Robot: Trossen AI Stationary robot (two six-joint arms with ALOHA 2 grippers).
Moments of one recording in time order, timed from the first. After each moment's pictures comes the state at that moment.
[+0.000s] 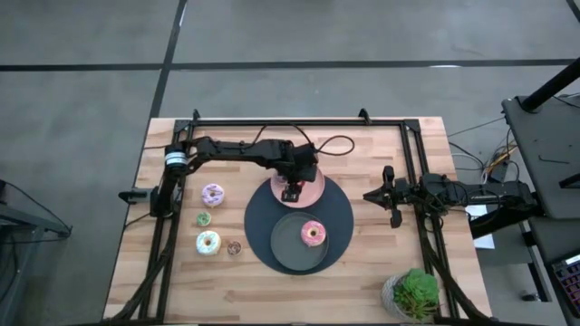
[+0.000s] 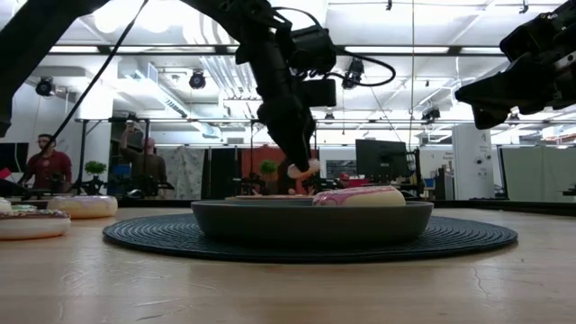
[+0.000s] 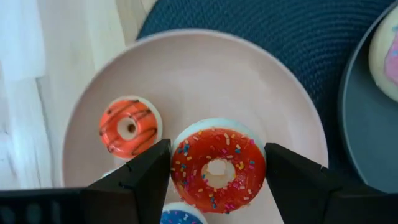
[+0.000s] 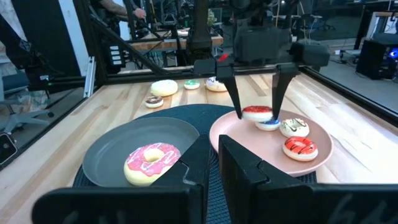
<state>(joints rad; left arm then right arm) 0.19 2.02 1.65 -0.76 0.06 0.37 0.02 0.11 0.01 0.01 0.00 0.11</state>
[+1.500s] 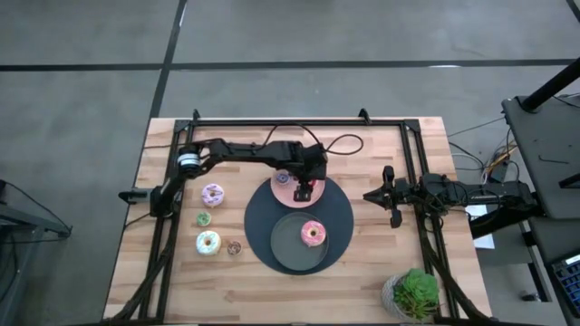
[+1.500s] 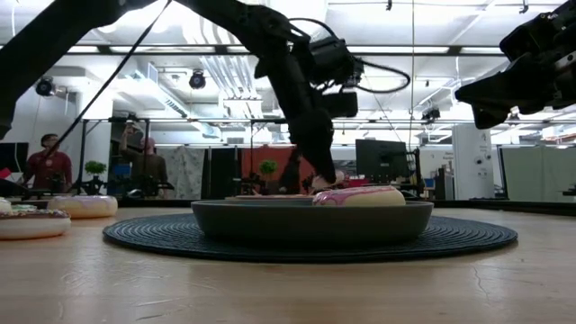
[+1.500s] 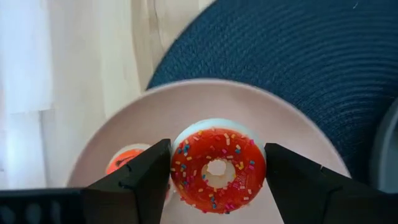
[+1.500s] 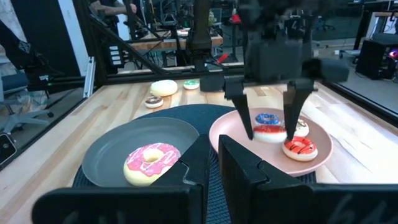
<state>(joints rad) 0.19 2.14 1.77 -0.70 0.06 0.31 0.02 0.11 0.01 0.01 0.00 0.11</state>
